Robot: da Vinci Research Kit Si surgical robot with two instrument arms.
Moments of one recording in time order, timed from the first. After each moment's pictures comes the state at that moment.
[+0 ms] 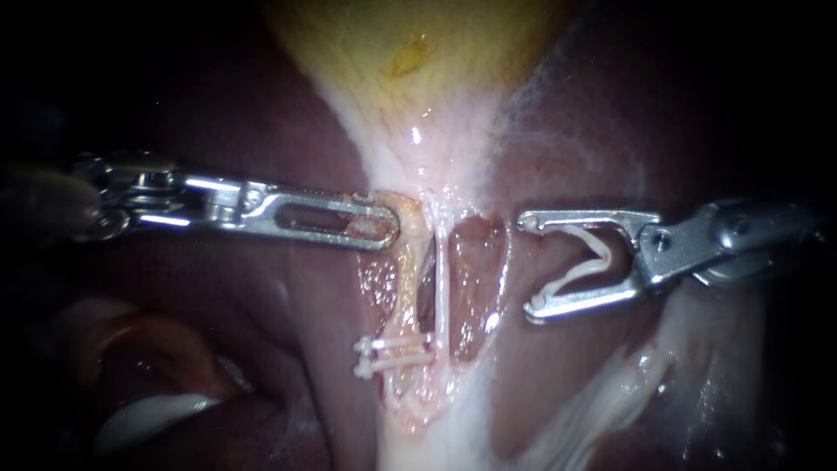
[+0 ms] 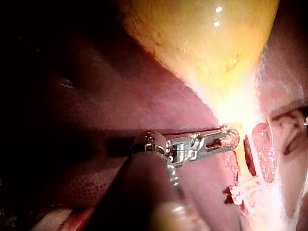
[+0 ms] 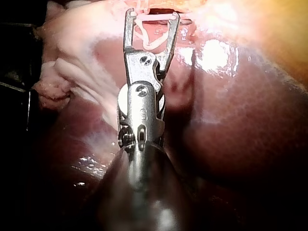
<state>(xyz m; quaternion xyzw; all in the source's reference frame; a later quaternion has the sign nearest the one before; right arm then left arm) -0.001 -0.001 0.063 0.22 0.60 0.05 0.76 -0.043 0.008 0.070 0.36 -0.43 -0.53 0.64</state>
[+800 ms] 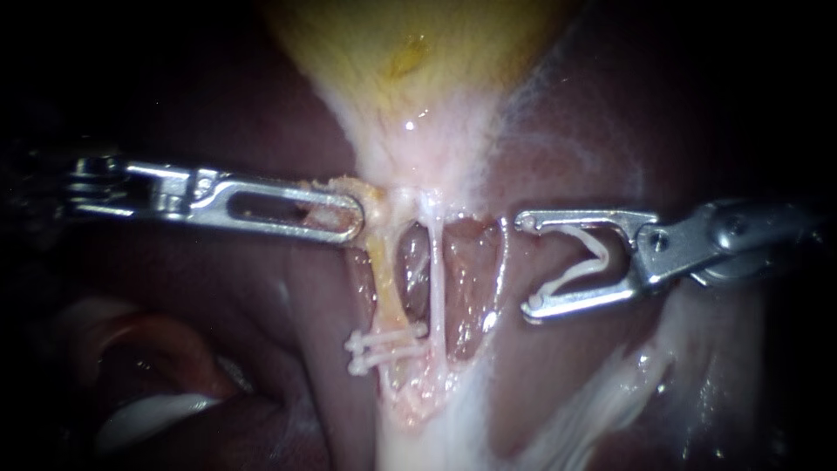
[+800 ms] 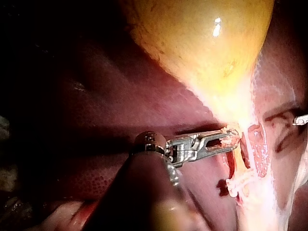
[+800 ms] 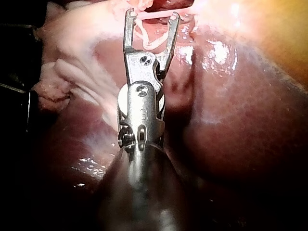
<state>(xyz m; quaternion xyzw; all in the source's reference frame) -0.001 -0.001 0.063 0.22 0.61 0.05 0.76 -0.040 0.009 0.063 0.37 -0.43 -0.53 0.63</state>
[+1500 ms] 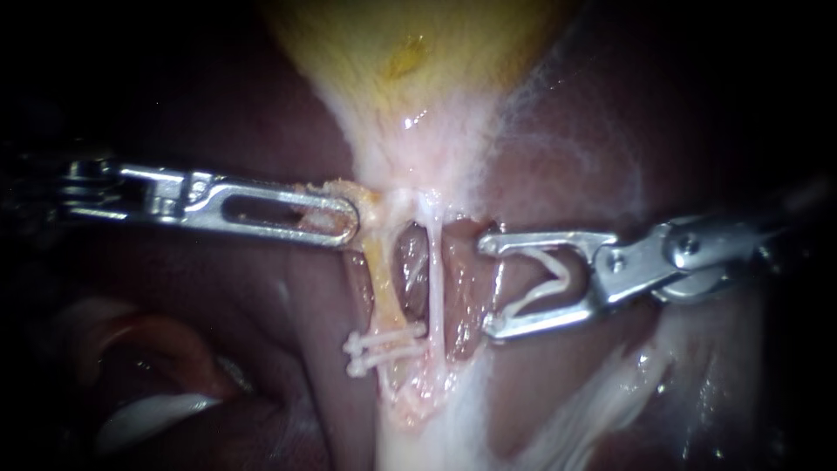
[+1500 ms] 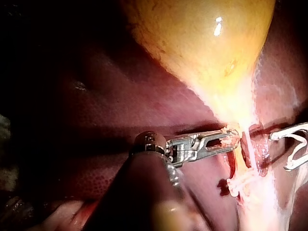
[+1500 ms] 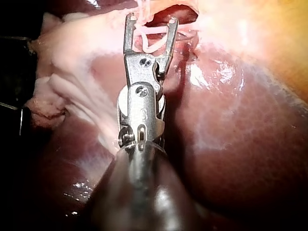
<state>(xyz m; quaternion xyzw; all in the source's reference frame) 0.005 -0.004 0.068 0.23 0.60 0.04 0.77 -0.039 0.008 0.063 0.37 -0.43 -0.53 0.63</state>
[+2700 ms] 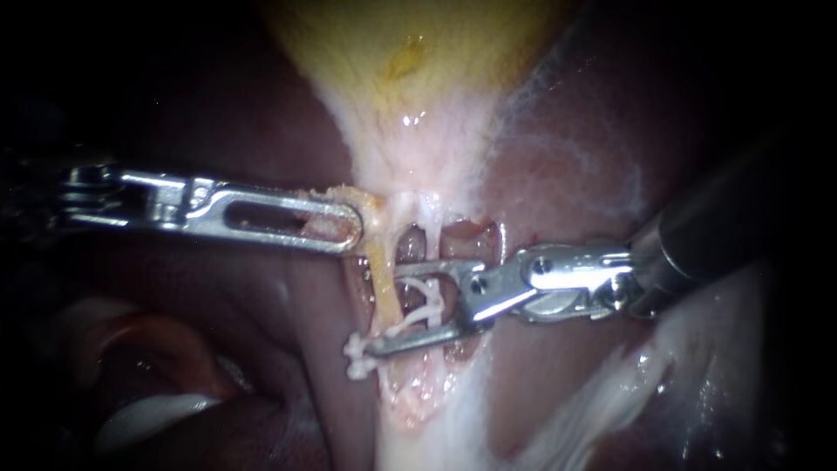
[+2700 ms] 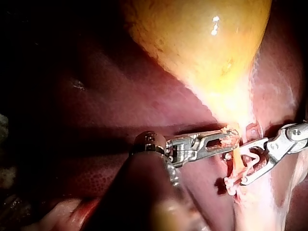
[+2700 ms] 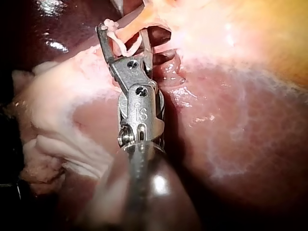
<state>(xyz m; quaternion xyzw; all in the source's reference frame) 0.014 -0.006 0.074 0.30 0.60 0.09 0.74 -0.040 0.008 0.062 0.37 -0.43 -0.53 0.63</state>
